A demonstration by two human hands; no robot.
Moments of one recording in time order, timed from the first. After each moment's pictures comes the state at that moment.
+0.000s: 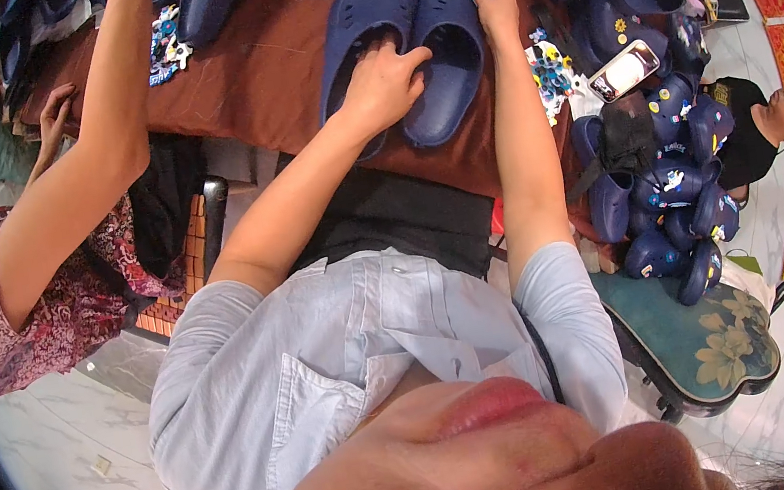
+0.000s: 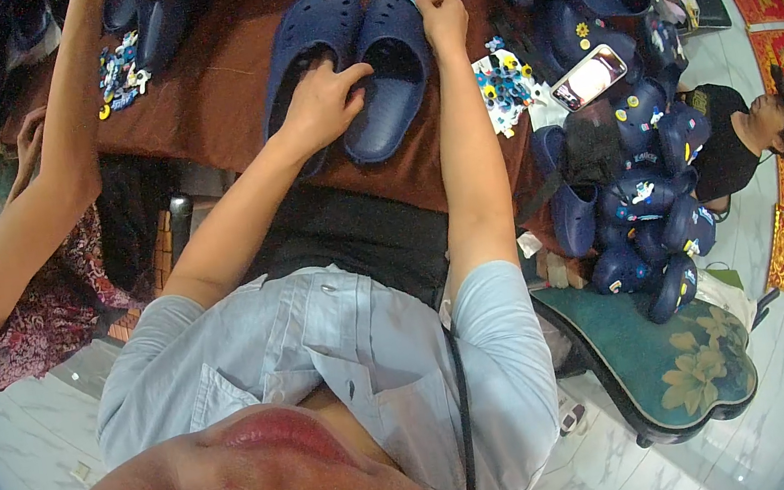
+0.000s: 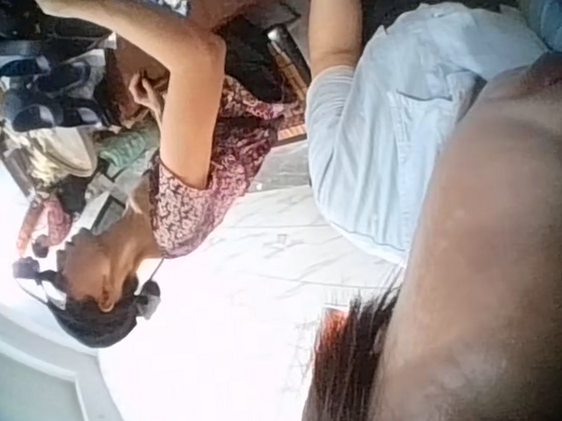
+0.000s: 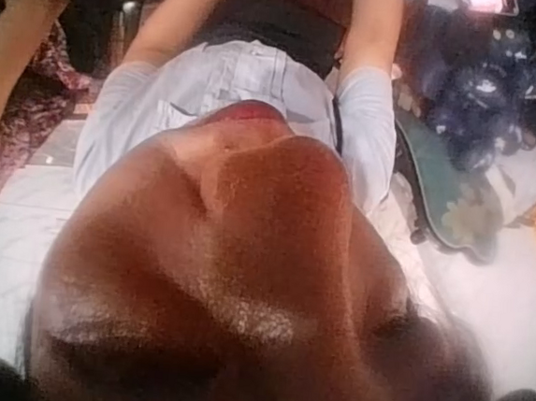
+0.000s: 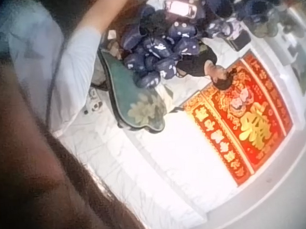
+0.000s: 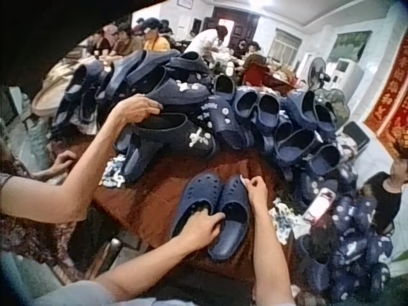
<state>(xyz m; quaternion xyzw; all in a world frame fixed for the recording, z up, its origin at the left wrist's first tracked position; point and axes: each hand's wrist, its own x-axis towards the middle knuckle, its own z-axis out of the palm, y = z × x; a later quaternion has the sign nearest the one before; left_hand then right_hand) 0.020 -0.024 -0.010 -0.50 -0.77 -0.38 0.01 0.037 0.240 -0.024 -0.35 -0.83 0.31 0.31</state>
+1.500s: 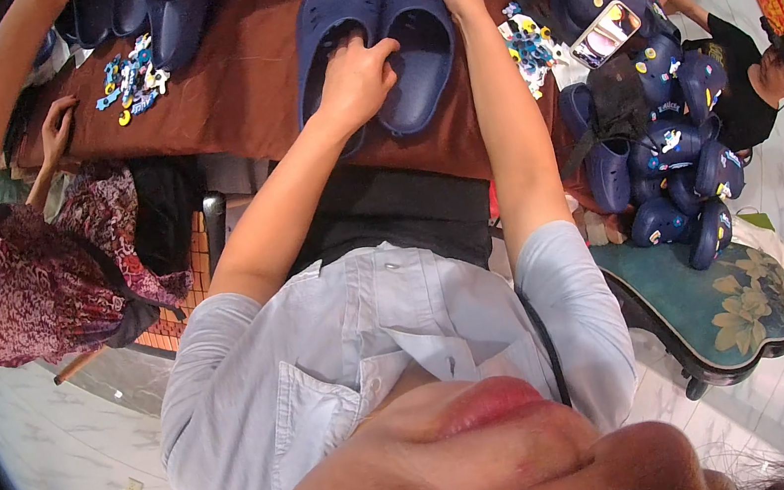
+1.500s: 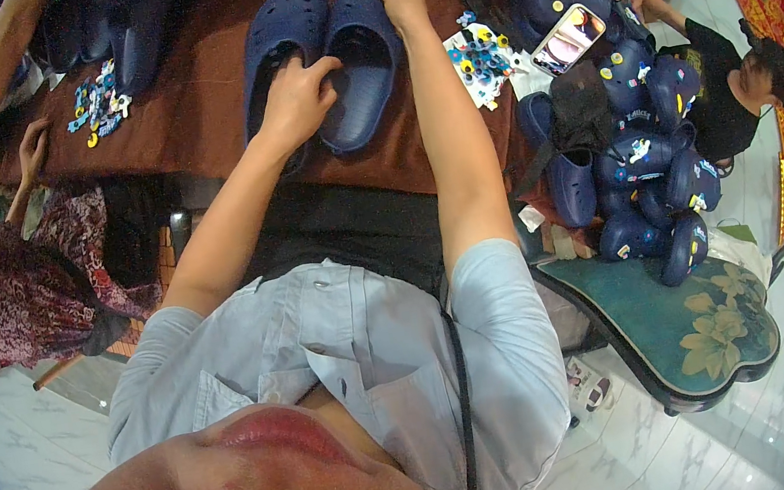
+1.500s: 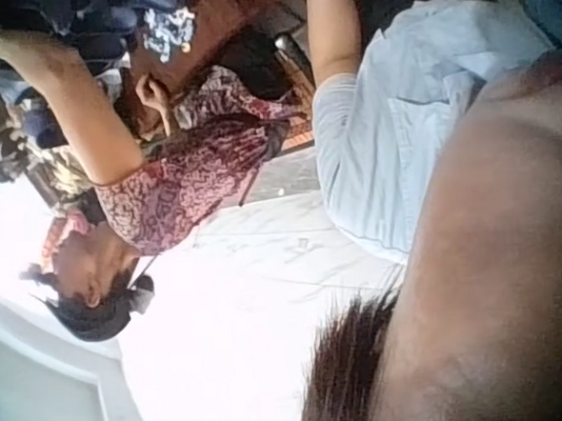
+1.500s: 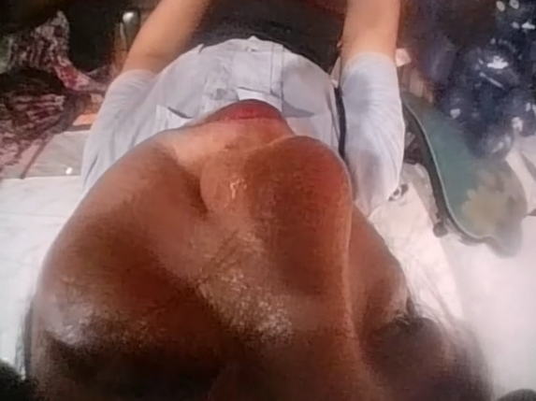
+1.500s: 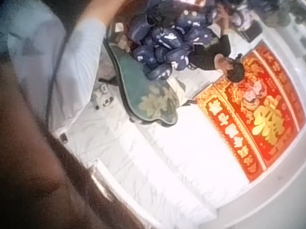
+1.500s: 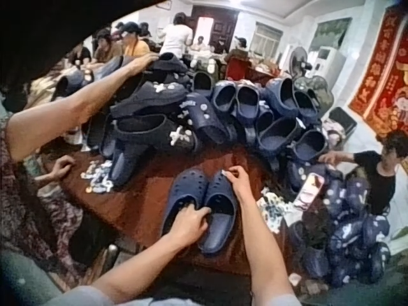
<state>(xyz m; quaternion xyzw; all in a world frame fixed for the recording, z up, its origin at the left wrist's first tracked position) 0.027 -0.026 -0.006 -0.48 -0.80 -0.35 0.00 0.024 0.239 -0.041 -0.25 -0.74 0.54 0.31</state>
